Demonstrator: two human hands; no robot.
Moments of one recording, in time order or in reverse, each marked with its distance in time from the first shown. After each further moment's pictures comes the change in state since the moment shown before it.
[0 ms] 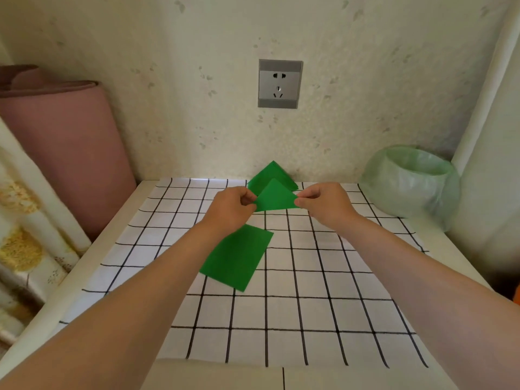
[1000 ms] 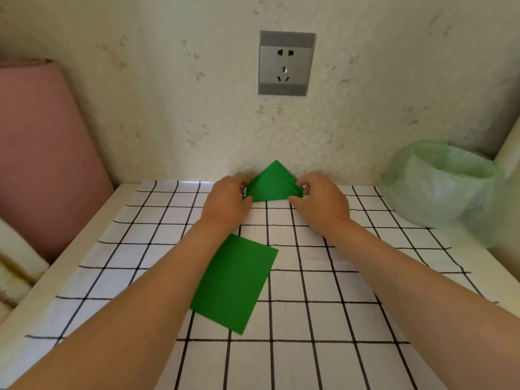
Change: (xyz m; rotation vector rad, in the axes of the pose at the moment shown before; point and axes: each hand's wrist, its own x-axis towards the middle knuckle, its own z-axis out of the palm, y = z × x) left_hand 0.081 -0.044 0.031 0.208 0.175 0.123; right_hand 0.066 0.030 0.046 -0.410 0.184 -0.137
